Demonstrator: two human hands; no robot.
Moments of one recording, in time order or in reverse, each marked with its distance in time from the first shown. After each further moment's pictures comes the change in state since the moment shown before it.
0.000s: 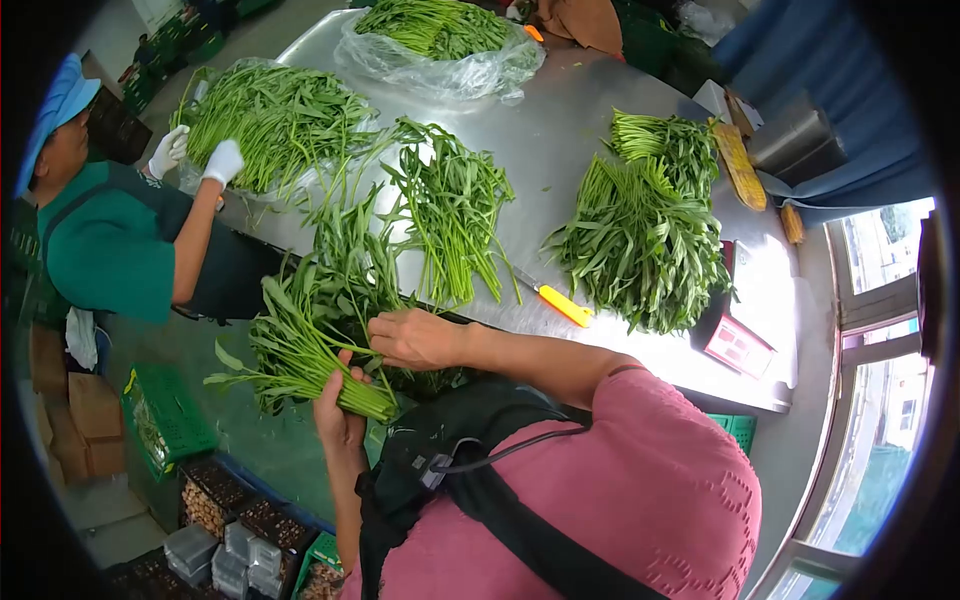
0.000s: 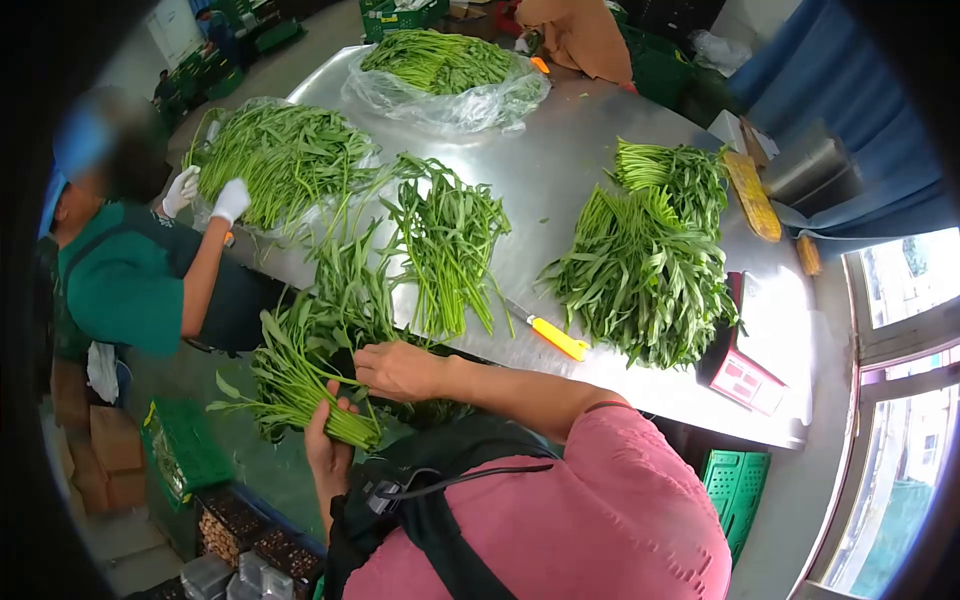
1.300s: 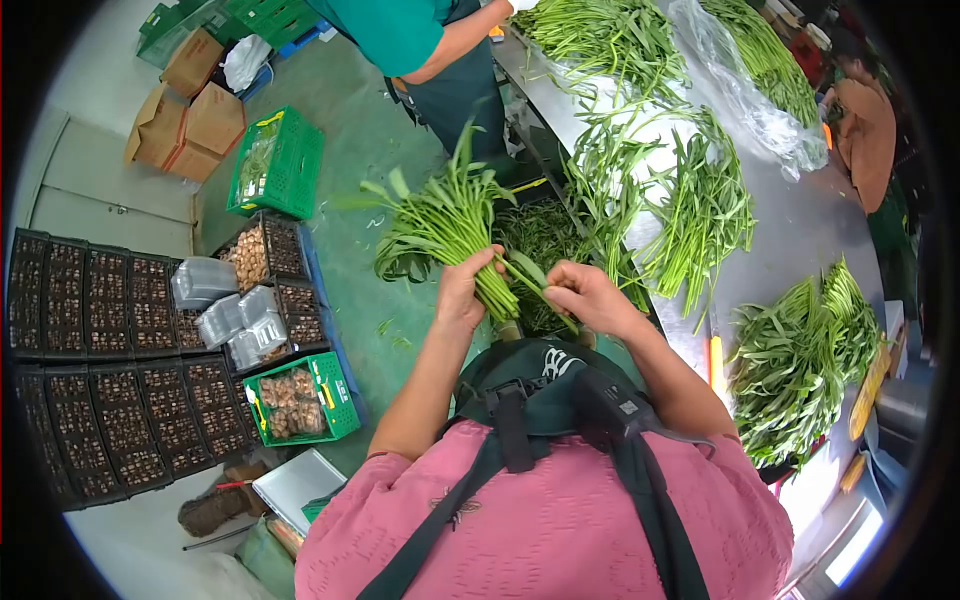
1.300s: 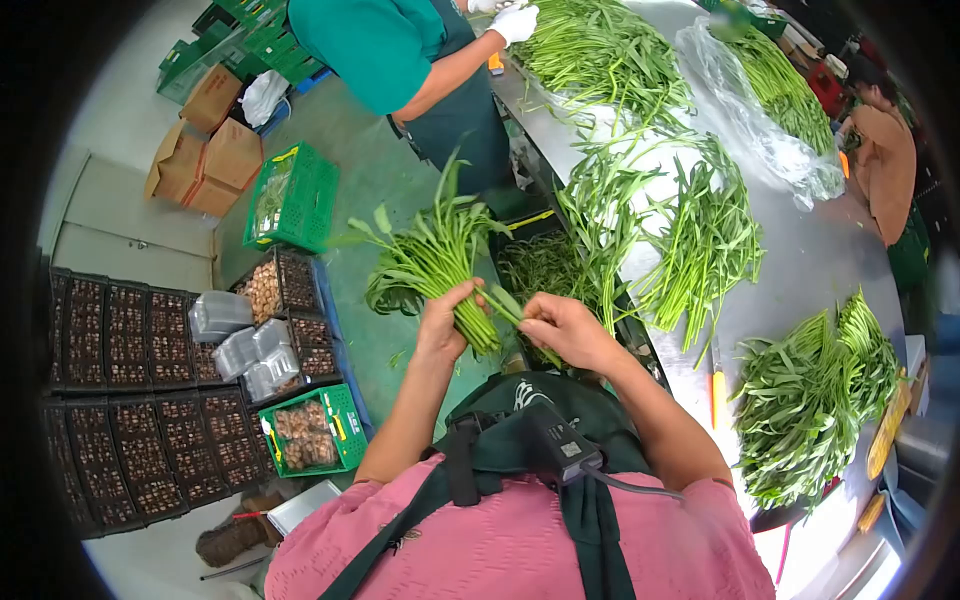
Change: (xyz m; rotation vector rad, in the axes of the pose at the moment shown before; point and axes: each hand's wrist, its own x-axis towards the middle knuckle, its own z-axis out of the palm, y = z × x) left_hand -0.011 0.023 -0.055 0.070 0.337 0.209; right_hand 0.032 -0.032 0.033 1.041 -0.318 0.643
